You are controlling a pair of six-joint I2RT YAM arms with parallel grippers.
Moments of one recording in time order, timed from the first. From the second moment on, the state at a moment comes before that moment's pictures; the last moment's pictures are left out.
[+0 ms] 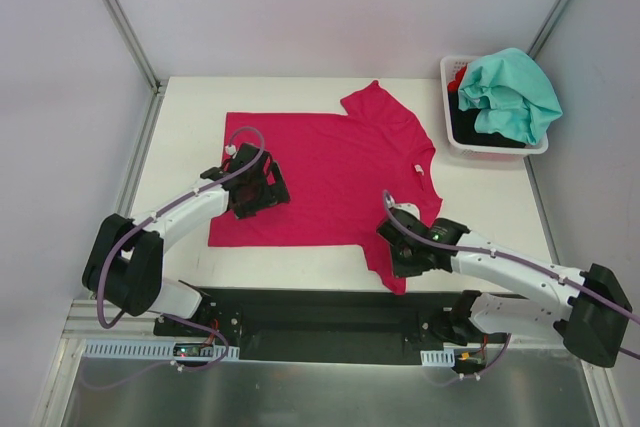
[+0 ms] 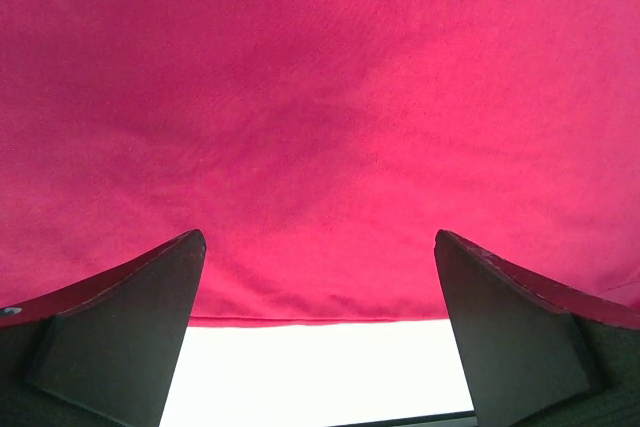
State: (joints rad) left arm -0.46 1.41 0.86 -0.50 -0.05 -0.77; right arm 0.97 1.08 0.70 -0.91 0.18 0.77
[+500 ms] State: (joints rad) left arm -0.47 1.43 0.86 -0.50 -0.06 -0.78; right arm 1.01 1.19 0.68 -0.85 0.18 0.77
